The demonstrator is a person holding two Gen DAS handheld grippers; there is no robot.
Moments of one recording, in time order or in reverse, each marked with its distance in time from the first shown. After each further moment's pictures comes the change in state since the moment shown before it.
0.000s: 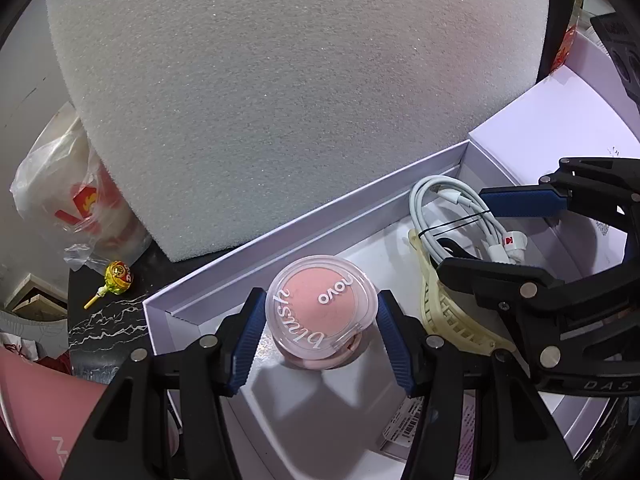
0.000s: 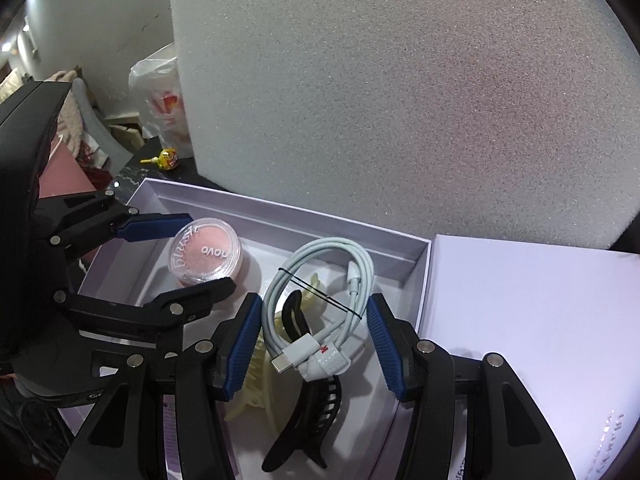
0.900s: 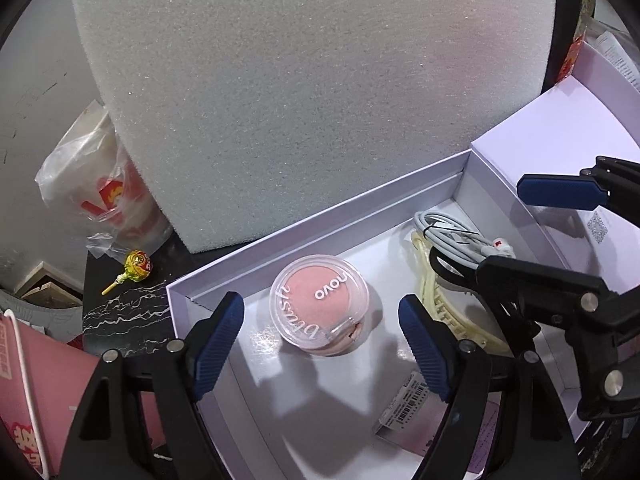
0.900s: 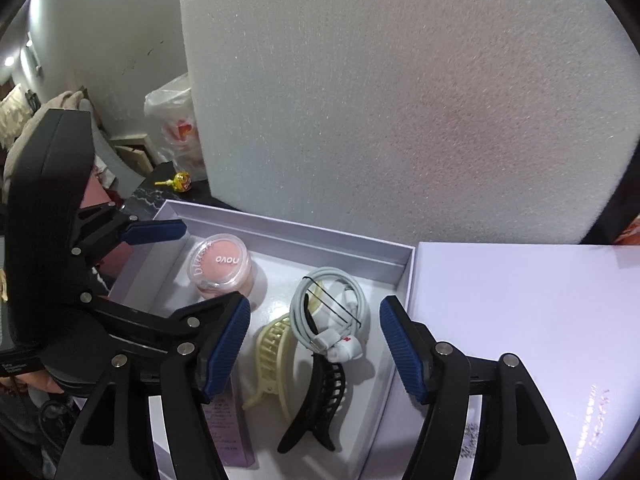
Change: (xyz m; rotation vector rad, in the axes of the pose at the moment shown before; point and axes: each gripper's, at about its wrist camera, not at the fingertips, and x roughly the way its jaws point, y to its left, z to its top) left arm -0.007 0.006 -0.017 -0.036 -0.004 0.045; right arm -0.045 -0.005 -0.011 0.031 -0.081 0.009
